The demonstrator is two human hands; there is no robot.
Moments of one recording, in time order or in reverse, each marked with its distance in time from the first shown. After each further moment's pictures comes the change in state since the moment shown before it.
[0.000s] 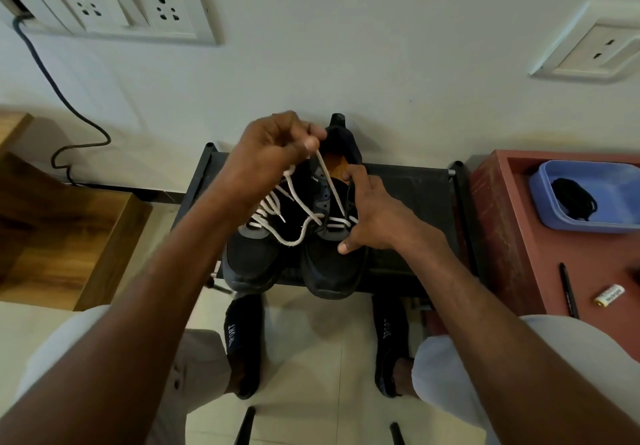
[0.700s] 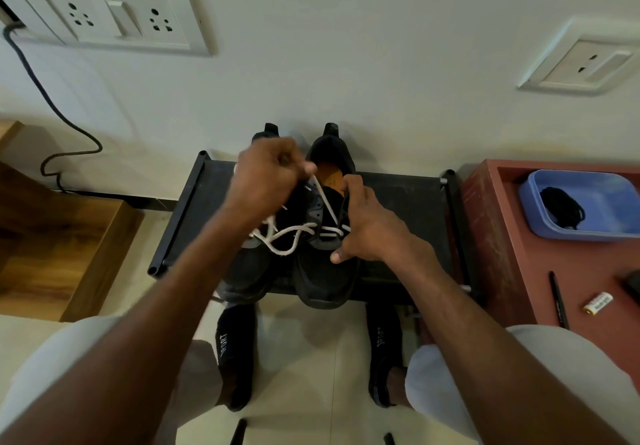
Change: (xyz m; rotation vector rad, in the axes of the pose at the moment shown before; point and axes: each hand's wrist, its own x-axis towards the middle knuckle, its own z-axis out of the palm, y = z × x) left_hand 0.007 -0.015 0.013 0.386 0.199 -0.145; right_hand -0.004 0.000 0.001 -0.003 0.030 0.003
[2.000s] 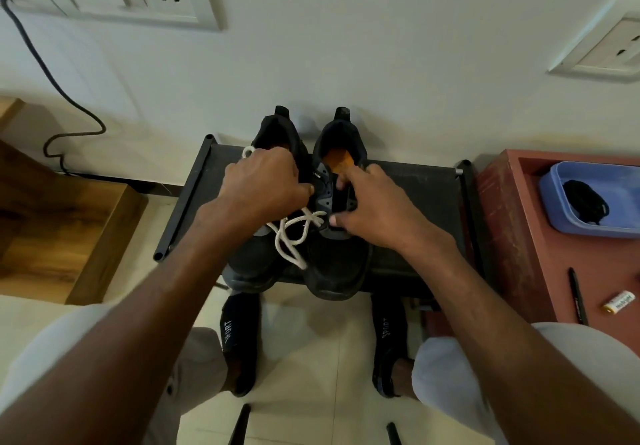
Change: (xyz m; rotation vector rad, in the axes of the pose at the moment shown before) left_hand -0.013 0.003 -0.014 0.661 -0.221 -0.081; right_hand 0.008 -0.010 0.000 -0.030 0.107 -0.108
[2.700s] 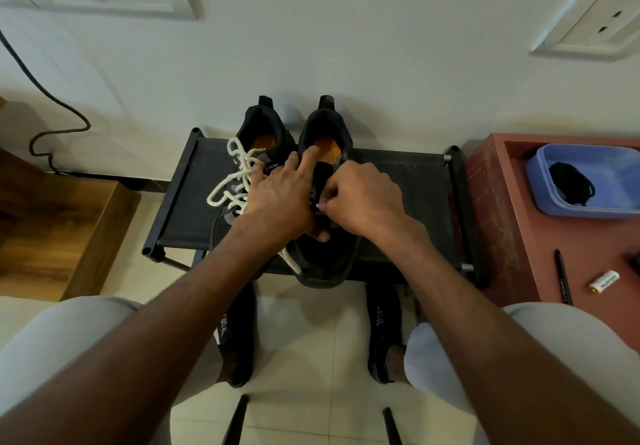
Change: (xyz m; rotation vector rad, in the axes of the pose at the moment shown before) left_hand 0.003 0.020 0.059 0.165 -0.058 0.157; right_hand -0.007 -0.004 -0.001 -0.040 0.093 0.048
